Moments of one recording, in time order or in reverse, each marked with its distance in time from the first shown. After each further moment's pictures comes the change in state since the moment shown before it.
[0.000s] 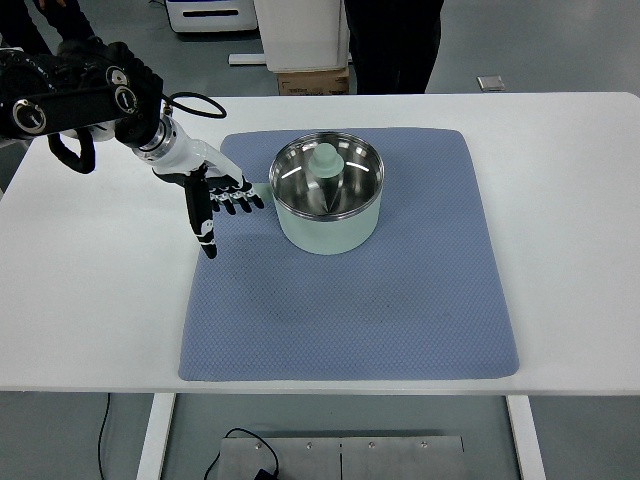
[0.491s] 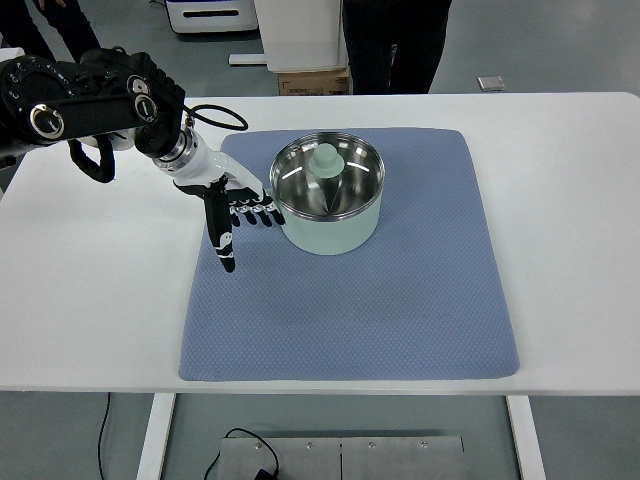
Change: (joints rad) left arm 0.000 -0.036 -0.008 -0.037 -0.035 0.000 -0.001; right arm 0.000 0.000 0.000 0.000 0.000 0.000 0.000
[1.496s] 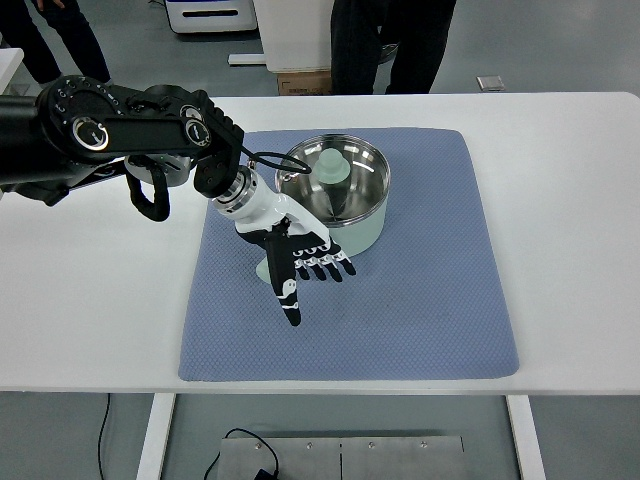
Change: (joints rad) left arm -0.009 -0.074 -0.037 -0.149 -0.207 0.000 0.000; right arm 0.000 0.000 0.000 0.000 0.000 0.000 0.000
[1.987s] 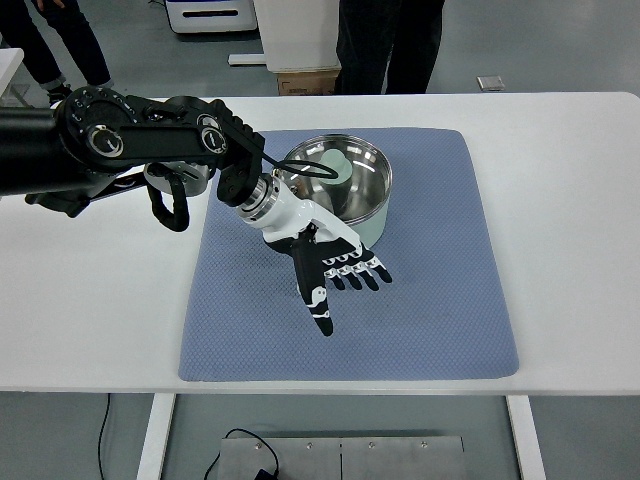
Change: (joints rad) left arm 0.039 -0.027 -0.065 -0.001 -0.026 0.000 -0.041; right arm 0.000 0.000 0.000 0.000 0.000 0.000 0.000
